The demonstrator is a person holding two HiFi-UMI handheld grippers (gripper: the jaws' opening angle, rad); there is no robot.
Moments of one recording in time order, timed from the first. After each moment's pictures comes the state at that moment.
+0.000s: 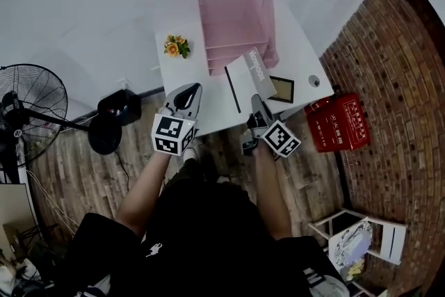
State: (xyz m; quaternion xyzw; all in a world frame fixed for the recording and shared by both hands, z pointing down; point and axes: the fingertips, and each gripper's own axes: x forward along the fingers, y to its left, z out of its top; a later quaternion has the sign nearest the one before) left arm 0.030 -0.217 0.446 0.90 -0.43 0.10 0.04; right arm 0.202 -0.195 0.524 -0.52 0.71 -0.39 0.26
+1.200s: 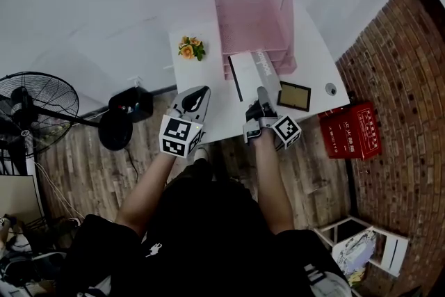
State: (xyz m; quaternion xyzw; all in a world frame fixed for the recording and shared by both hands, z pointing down) left arm 0.012 -0.242 0.461 0.89 -0.43 0.14 0.03; right arm 0.180 -0.264 0.553 -0.43 0.63 -0.50 0.41
